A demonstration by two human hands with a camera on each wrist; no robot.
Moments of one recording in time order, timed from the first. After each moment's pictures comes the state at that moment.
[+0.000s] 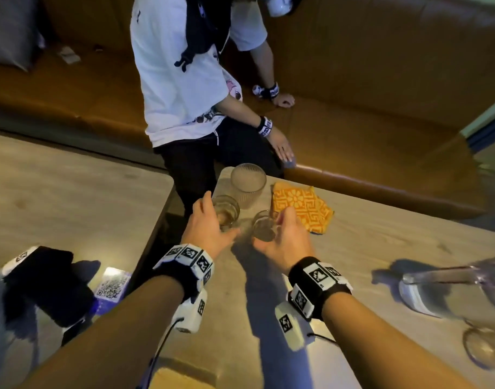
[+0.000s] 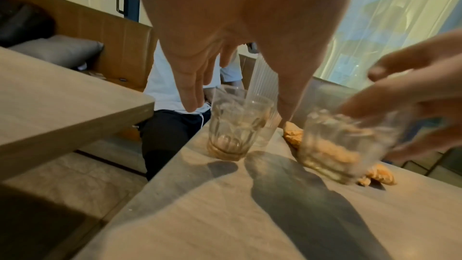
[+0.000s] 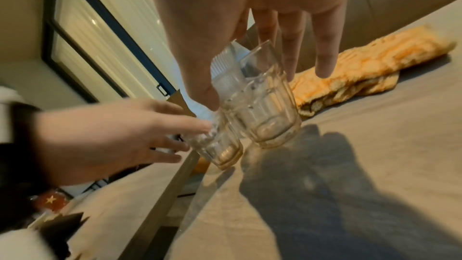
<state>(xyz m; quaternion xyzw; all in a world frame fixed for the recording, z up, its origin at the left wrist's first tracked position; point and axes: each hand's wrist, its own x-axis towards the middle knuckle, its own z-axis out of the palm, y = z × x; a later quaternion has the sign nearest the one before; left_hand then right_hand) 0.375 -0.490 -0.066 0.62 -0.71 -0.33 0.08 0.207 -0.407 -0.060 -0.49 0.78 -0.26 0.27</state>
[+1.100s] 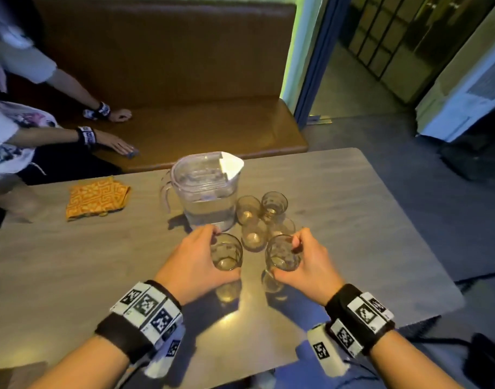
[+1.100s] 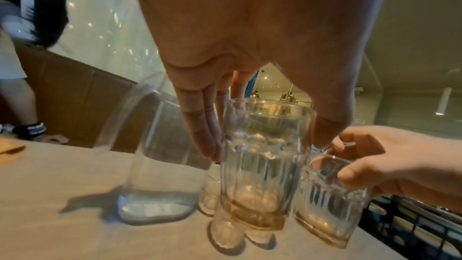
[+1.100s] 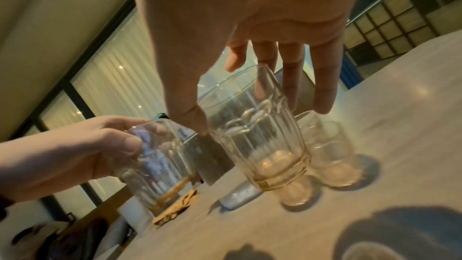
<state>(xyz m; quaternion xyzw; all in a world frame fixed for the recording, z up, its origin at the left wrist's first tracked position) 0.076 -0.114 0.054 0.33 -0.87 -0.36 -0.02 -0.101 0.063 0.009 -0.35 0.84 -0.34 0.23</state>
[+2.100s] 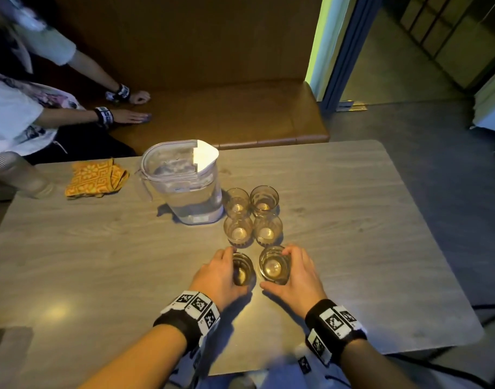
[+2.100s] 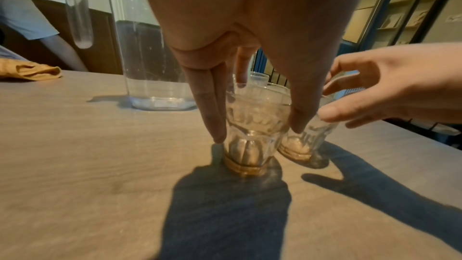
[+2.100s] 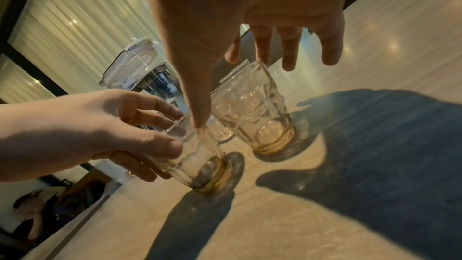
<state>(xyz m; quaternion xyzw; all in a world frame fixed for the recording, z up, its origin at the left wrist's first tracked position) -0.004 -0.041 -0.050 0.42 -0.84 -0.32 -0.12 -0.156 0.097 -0.085 -0.39 0.84 -0.28 0.27</state>
